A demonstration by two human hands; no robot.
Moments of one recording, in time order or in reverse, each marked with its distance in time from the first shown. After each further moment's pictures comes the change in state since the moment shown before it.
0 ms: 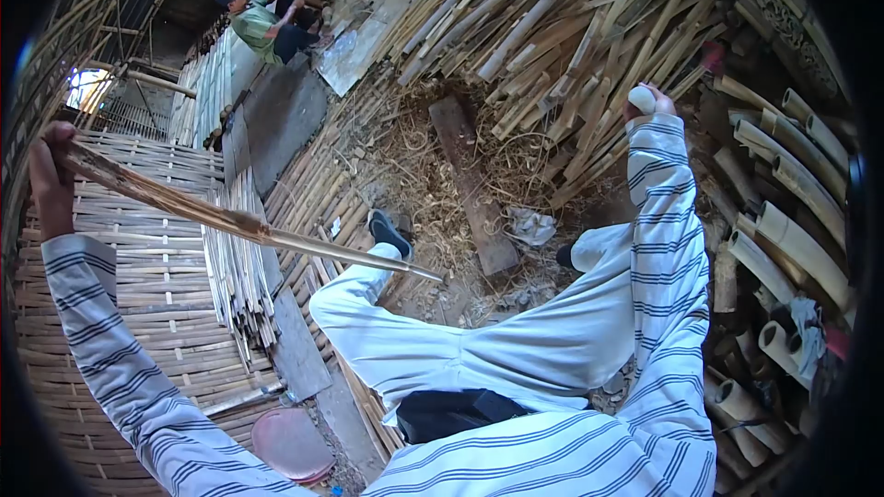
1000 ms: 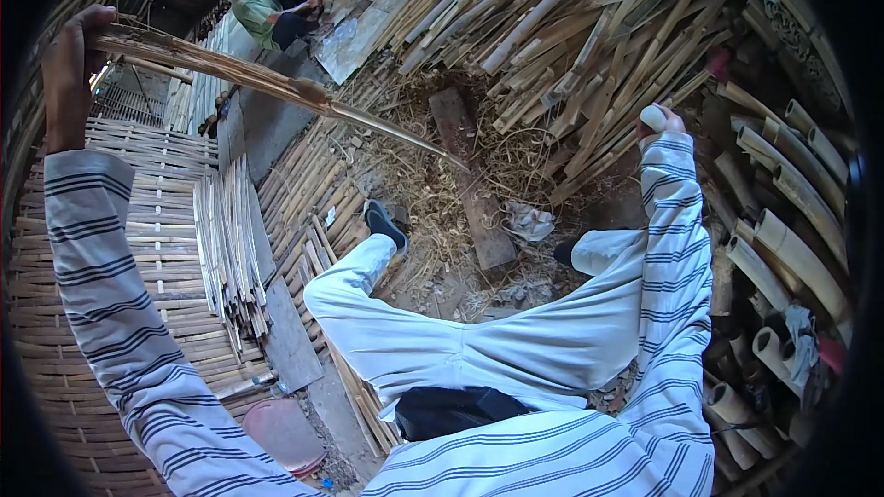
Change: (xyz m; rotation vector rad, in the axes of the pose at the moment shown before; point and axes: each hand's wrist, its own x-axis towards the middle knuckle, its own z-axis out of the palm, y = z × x) left_hand 0.052 0.043 0.135 0.274 0.070 0.063; right_hand 0.011 0.001 -0.036 -0.061 0.143 -0.007
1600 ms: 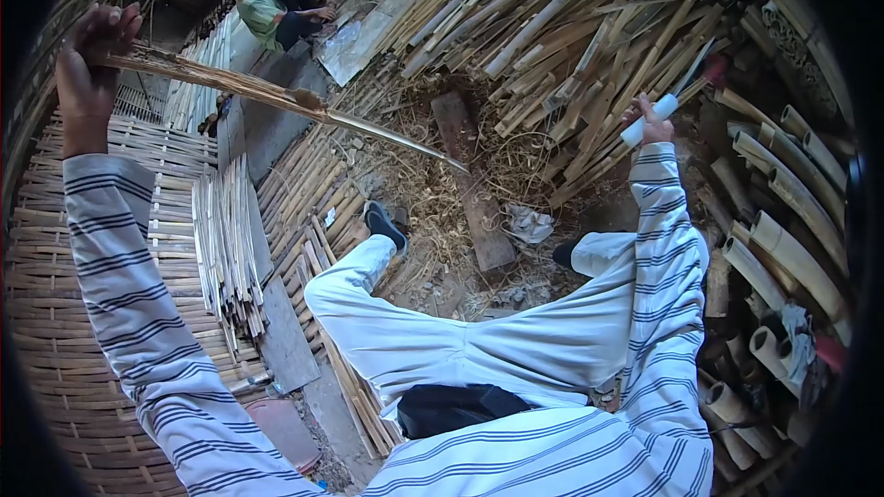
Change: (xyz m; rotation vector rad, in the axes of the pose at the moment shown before) left_hand -0.016 -0.010 0.000 -1.082 -0.337 -0.158; right_hand -0.049 0.027 0.025 -0.426 -0.184 -0.414
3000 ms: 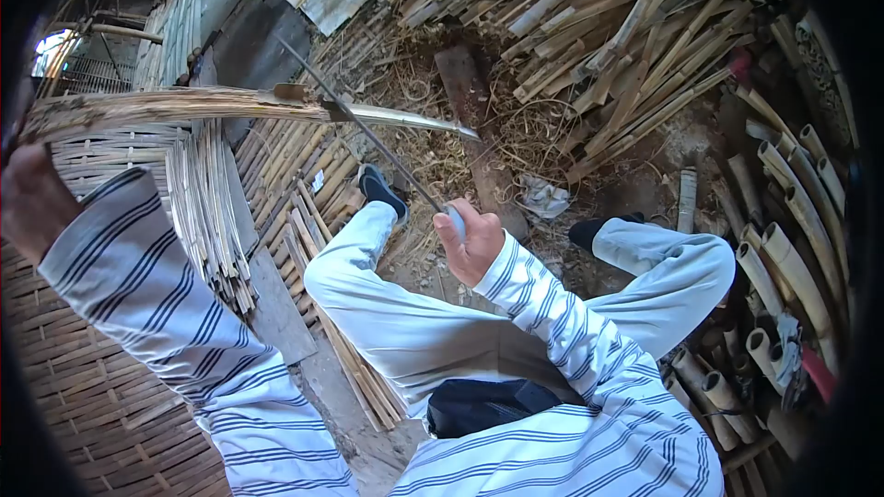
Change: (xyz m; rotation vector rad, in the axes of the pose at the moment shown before) left_hand -0.027 -0.051 0.021 0.090 0.706 0.712; right_hand -0.305 0.106 0.214 -0.621 -0.728 -0.222
